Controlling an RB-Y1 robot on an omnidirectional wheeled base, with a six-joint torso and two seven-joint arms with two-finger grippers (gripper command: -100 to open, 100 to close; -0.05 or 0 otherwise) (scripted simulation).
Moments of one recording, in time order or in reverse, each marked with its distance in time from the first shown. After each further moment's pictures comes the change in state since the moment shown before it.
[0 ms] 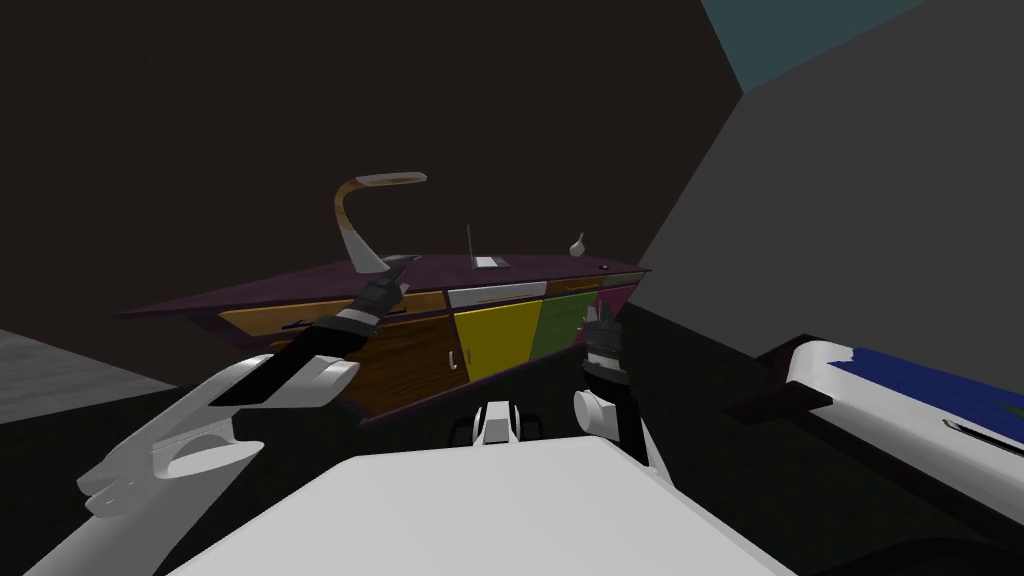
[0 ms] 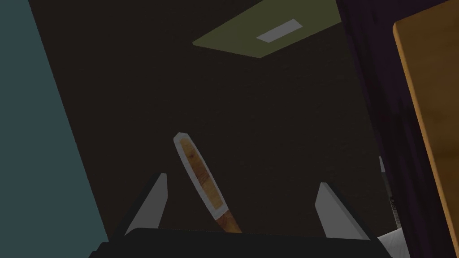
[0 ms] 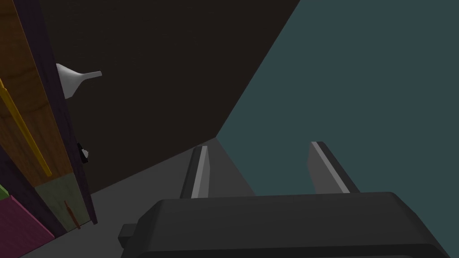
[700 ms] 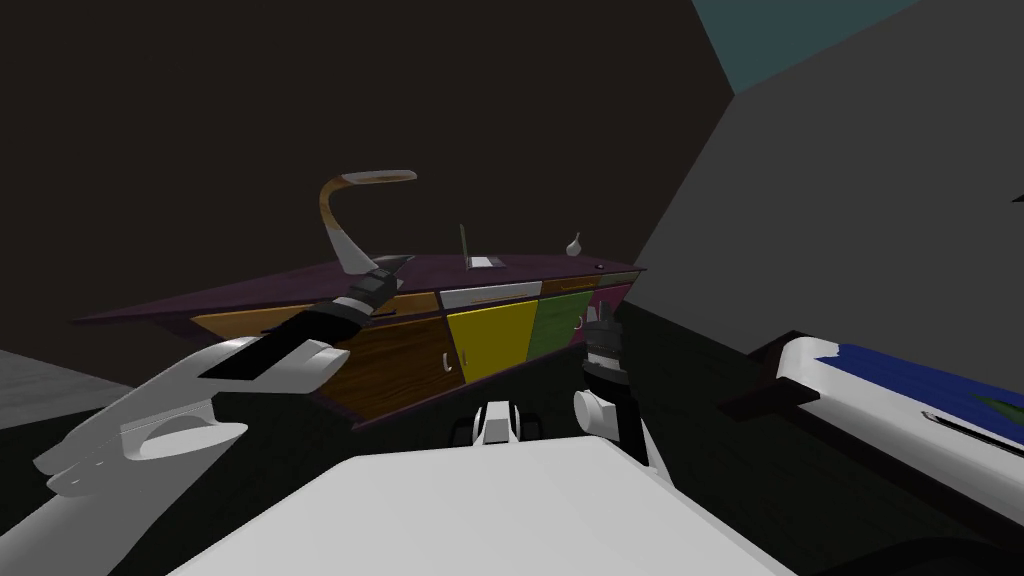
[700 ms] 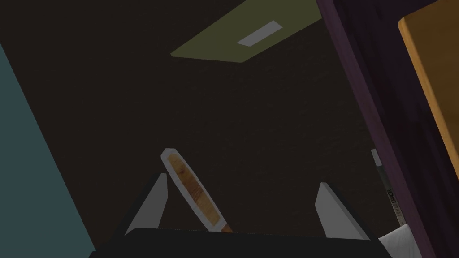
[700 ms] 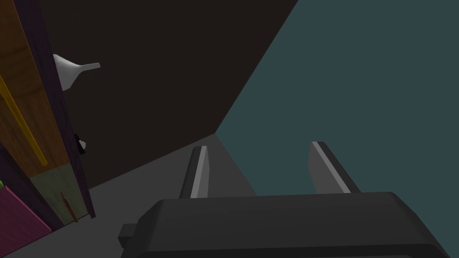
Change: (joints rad) left arm -0.054 0.112 0.042 0.001 0.032 0.172 0.004; right arm 0.000 0.000 0.000 0.000 0.000 0.000 0.000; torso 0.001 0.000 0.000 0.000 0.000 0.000
